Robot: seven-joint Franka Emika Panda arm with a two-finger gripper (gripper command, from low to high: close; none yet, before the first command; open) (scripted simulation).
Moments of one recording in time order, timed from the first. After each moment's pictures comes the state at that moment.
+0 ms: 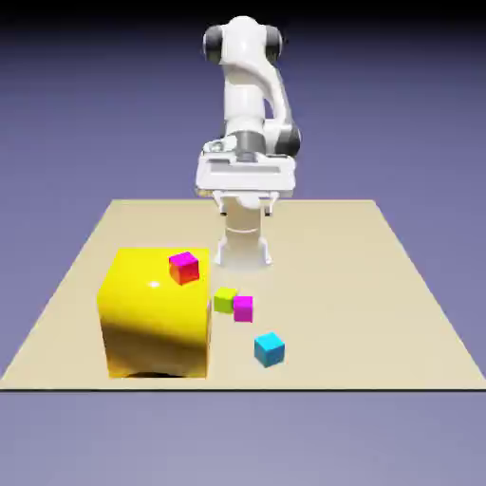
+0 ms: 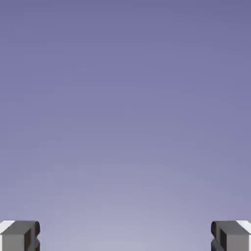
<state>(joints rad) 0.02 -0.56 -0.02 -2.77 0.02 3.00 0.74</state>
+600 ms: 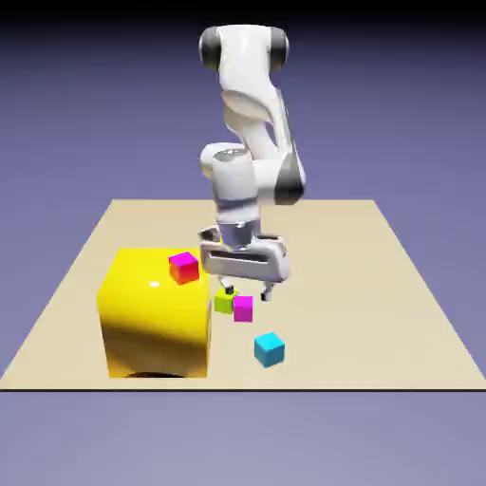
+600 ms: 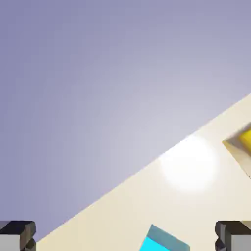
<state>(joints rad) -0.36 0.09 0.36 -2.39 0.27 2.56 1.32</state>
